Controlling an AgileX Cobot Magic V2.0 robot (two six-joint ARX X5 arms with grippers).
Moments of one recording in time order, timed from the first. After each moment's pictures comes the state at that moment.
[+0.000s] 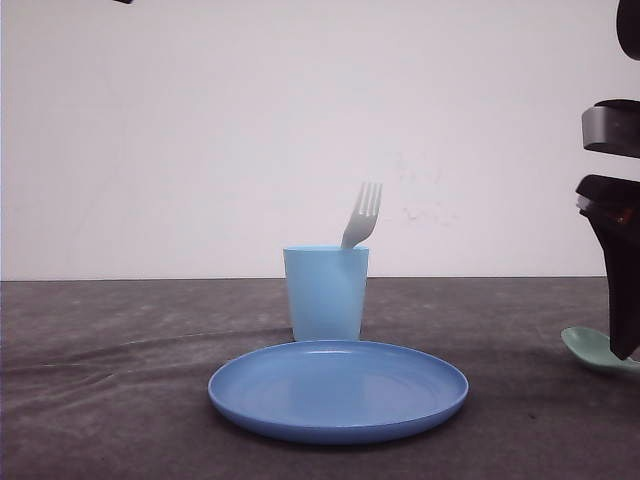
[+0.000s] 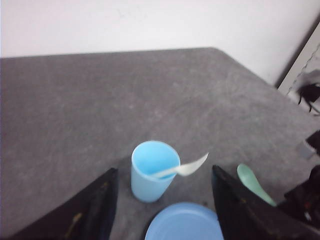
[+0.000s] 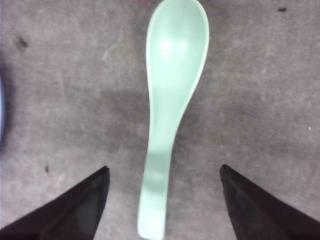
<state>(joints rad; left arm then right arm) -0.76 0.77 0.80 -0.32 -0.13 -0.25 0.41 1.09 0.56 -0.57 -0.02 0.39</state>
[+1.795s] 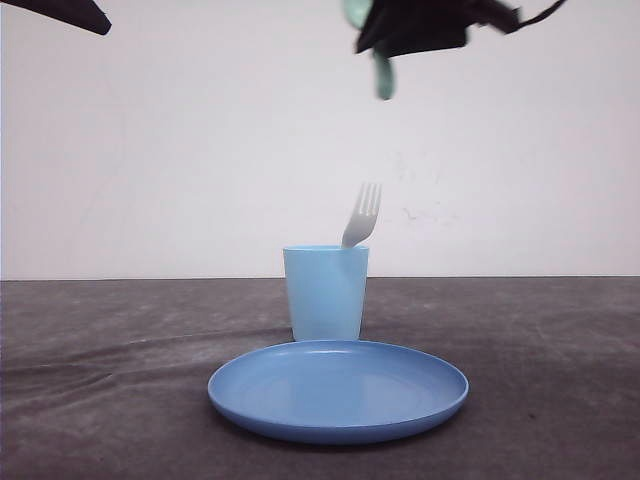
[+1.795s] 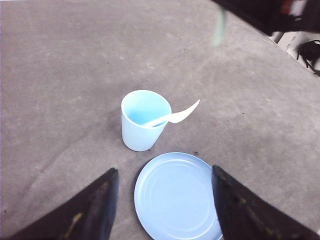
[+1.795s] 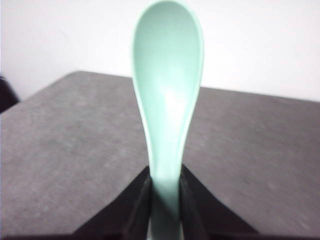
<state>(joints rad) -0.83 0.75 0.80 -0.48 -0.13 -0.30 0.66 1.31 0.93 0.20 0.04 0.22</state>
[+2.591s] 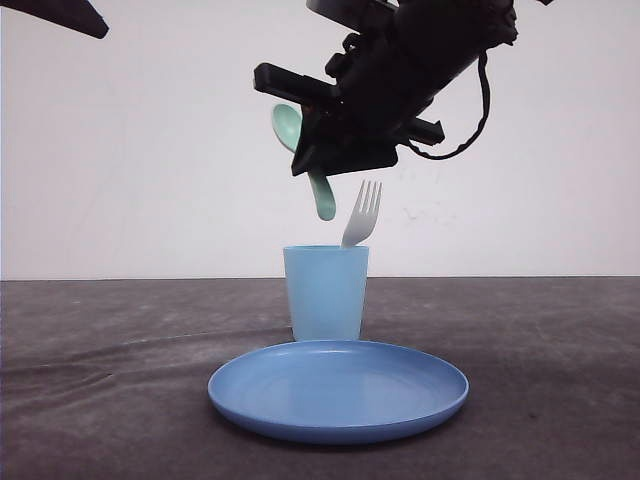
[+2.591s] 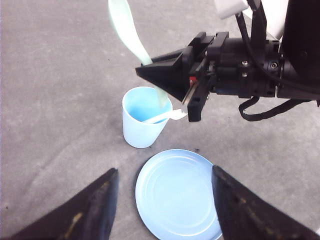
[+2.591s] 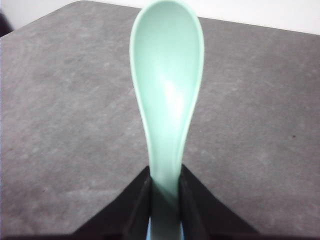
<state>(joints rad) -0.83 0.75 0.80 -0.49 -0.13 -0.30 0.72 1.57 0.93 0.28 0.05 0.21</state>
